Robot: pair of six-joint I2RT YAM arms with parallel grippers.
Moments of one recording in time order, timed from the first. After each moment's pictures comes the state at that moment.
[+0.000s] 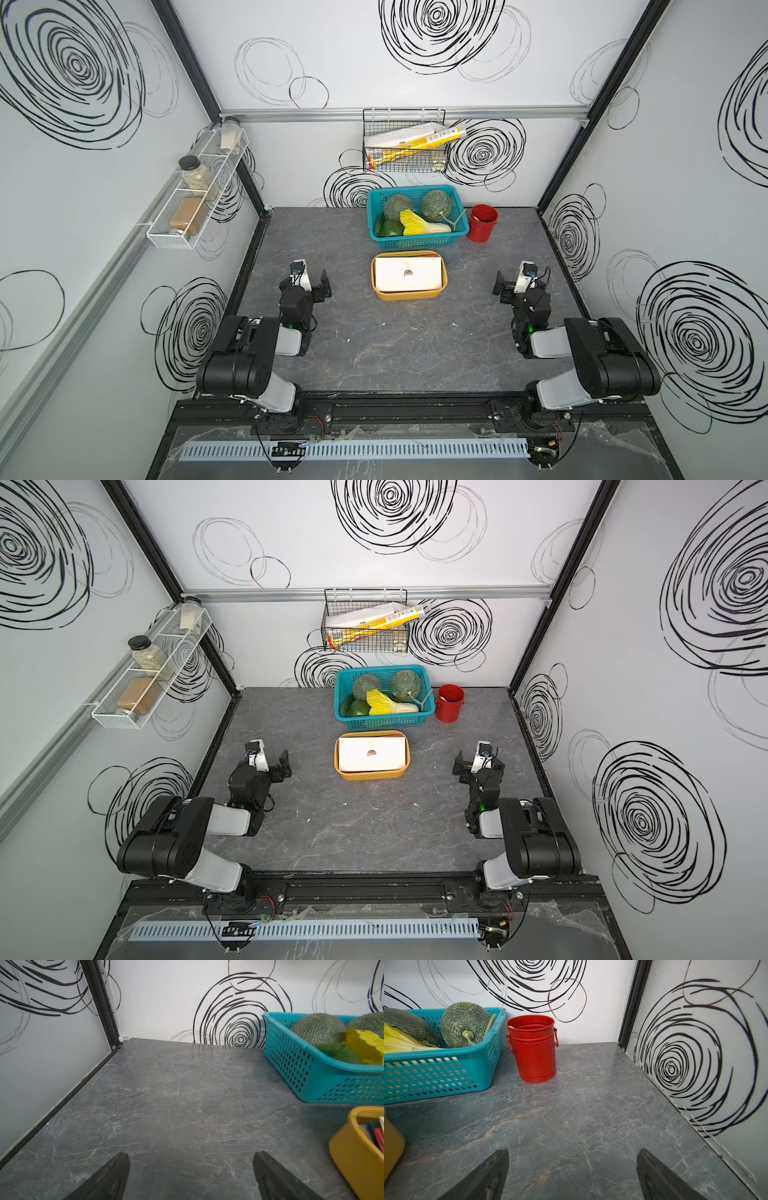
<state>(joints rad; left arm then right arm) 0.00 1.54 0.26 1.06 -0.09 -0.08 0.03 1.49 0.20 1.10 0.18 0.03</state>
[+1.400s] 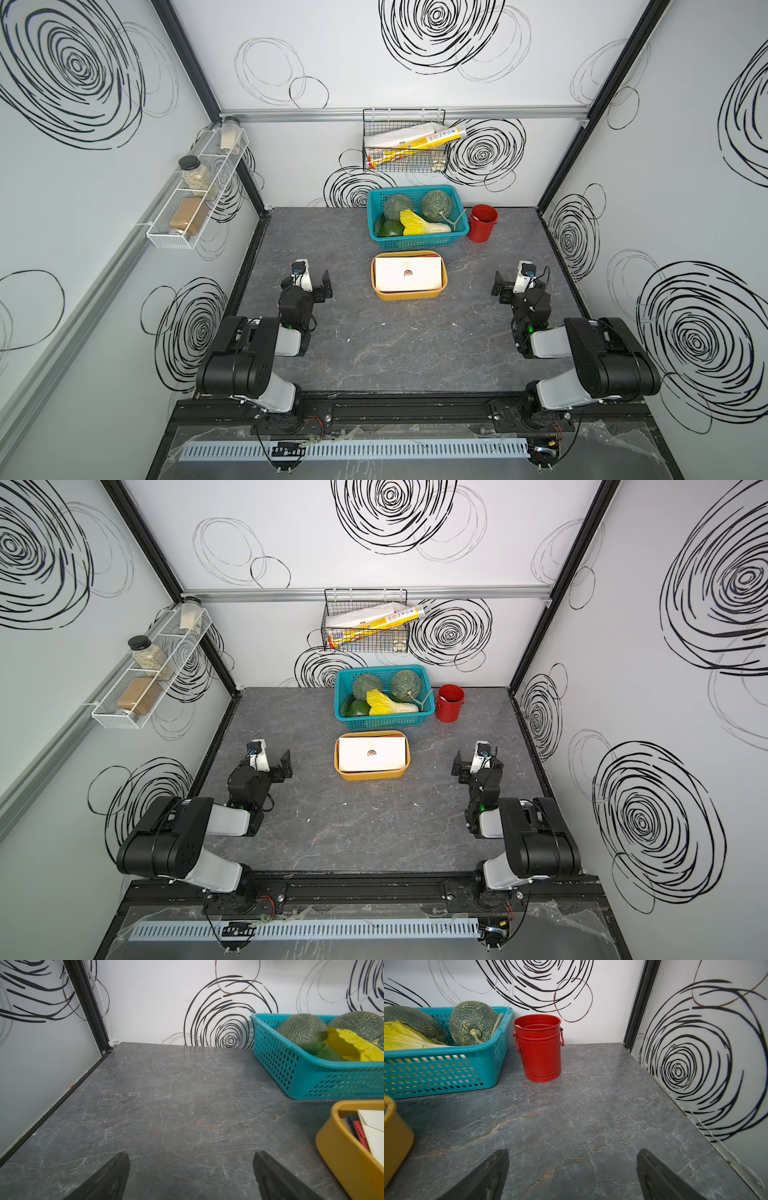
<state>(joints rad) 0.01 1.53 0.25 1.07 -0.04 -0.08 0.03 1.49 0.20 1.10 0.15 0.02</state>
